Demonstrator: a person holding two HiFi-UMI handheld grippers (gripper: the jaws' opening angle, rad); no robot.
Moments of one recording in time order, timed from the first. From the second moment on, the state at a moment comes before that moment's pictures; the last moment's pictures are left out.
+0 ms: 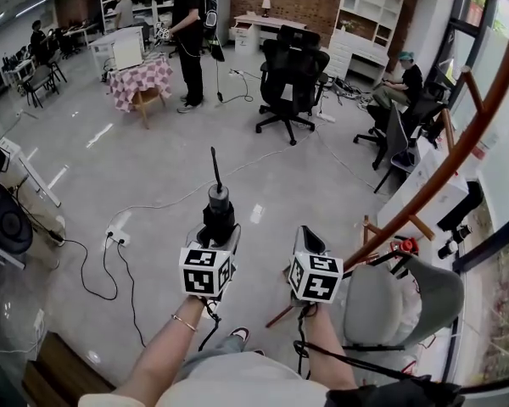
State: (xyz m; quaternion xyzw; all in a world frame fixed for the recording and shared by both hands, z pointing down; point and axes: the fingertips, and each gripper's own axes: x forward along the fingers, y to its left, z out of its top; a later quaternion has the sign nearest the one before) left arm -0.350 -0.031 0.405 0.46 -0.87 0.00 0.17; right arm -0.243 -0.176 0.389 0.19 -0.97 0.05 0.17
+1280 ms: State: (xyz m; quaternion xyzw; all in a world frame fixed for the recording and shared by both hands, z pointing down) left arm -0.342 -0.036 0.416 0.49 -0.85 0.01 0.17; right arm -0.239 -0.177 0.396 0.21 -0.96 0.05 0.18
